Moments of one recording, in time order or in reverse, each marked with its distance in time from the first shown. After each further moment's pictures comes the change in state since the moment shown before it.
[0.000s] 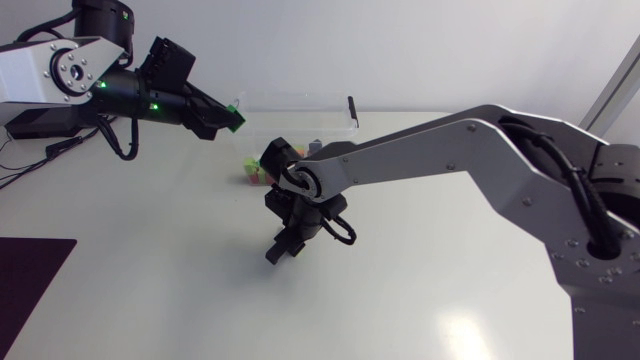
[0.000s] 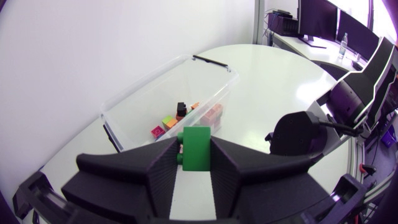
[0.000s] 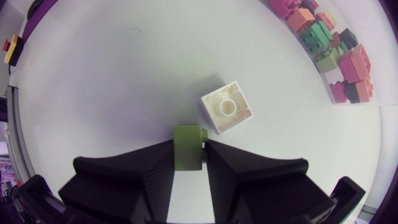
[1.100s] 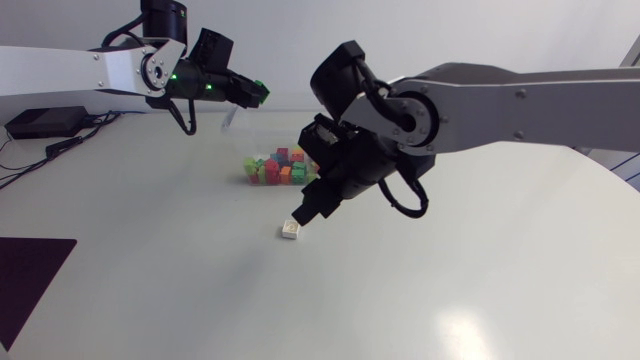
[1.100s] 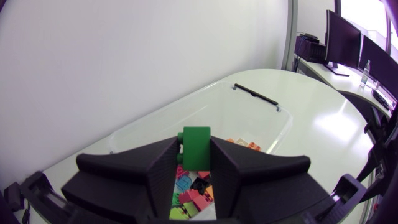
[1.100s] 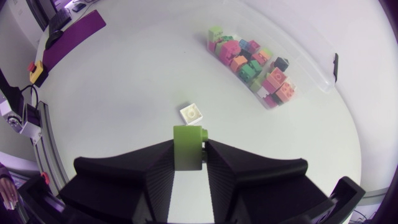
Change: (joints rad) left arm -0.061 0.346 0.291 0.249 -0.118 -0.209; right arm -0.053 -0.489 -0.195 -0.027 0.004 0.005
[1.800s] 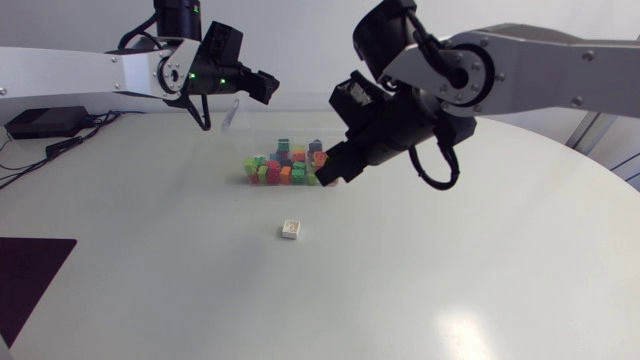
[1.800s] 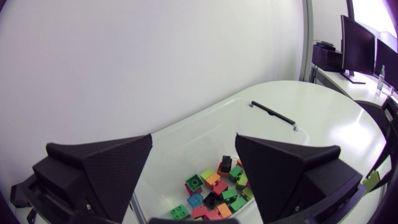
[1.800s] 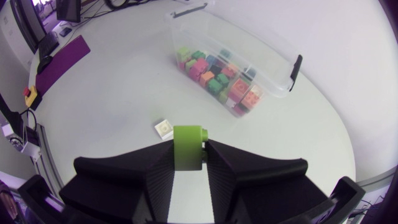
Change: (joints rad) left arm -0.044 -0.002 -0.007 0.119 -0.149 -0.052; right arm -0.108 -0.064 0.053 -0.010 -0.005 0.000
